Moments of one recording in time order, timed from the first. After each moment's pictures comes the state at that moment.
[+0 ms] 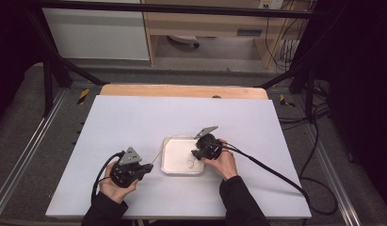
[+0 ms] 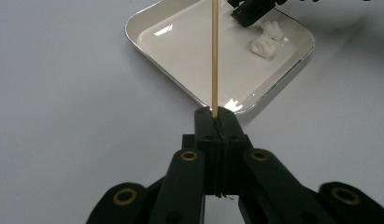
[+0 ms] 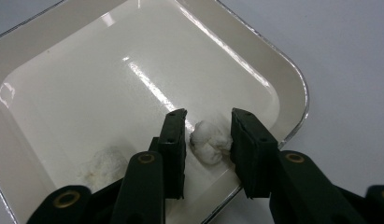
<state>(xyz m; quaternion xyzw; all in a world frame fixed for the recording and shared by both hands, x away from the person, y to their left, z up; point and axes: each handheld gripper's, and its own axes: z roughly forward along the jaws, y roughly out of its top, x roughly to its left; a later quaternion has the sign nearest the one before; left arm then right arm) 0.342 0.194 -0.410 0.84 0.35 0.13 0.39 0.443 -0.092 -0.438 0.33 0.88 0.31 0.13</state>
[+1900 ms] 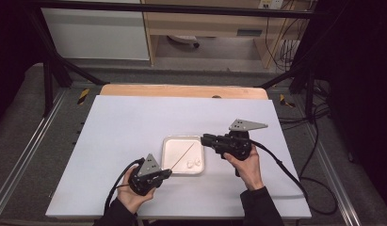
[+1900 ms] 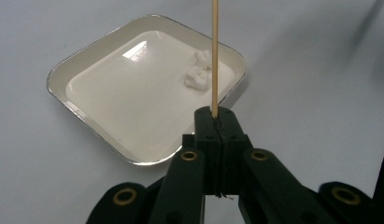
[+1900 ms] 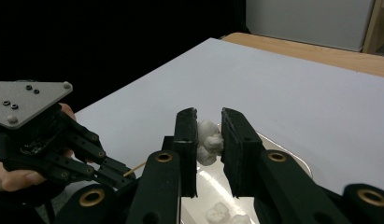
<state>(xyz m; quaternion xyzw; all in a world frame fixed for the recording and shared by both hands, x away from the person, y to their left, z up) 0.322 0.142 -0.409 0.85 0.28 0.14 0.42 0.388 -0.156 -0.344 0.32 0.75 0.57 0.06</state>
